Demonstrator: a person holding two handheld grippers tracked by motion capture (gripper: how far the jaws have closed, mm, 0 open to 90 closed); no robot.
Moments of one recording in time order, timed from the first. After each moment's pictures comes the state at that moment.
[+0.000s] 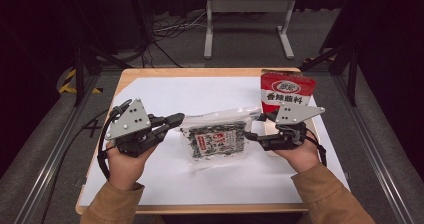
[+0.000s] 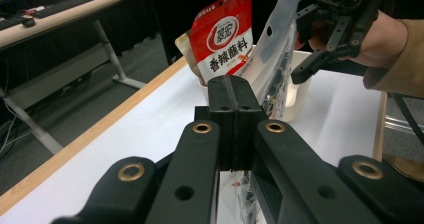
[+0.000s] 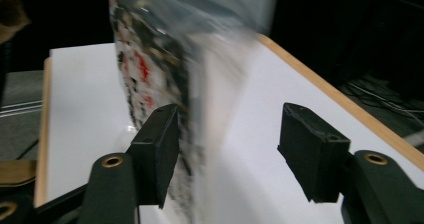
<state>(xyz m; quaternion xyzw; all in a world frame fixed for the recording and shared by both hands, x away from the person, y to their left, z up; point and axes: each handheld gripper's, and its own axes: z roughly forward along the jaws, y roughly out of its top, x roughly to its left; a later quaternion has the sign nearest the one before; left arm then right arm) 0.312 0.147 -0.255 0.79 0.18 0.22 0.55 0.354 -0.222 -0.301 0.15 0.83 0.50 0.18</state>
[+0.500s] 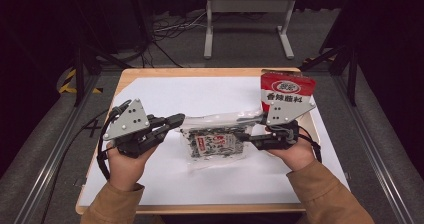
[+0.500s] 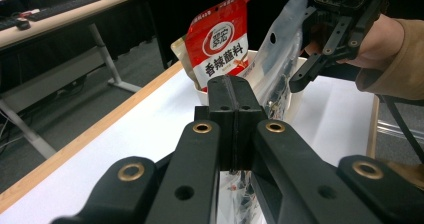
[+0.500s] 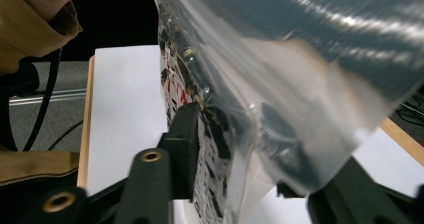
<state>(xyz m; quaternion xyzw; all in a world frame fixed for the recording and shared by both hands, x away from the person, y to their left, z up) 0.312 0.148 -0.255 0.79 0.17 0.21 0.55 0.351 -0.202 -0.286 0.10 0.85 0.50 0.15</state>
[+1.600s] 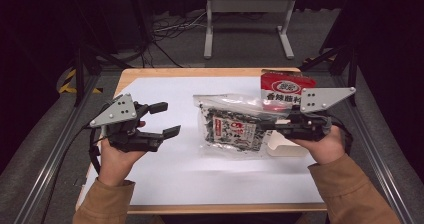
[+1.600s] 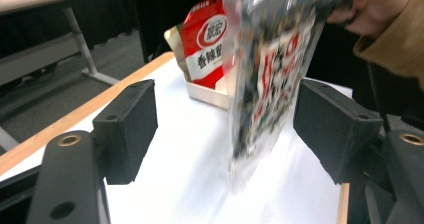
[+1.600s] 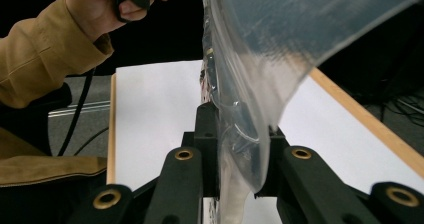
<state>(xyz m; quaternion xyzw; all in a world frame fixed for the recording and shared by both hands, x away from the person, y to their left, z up) 0.336 0.170 -0.268 0.79 0.19 0.15 0.56 0.344 -0.251 -0.240 0.11 0.83 0.52 0.13</state>
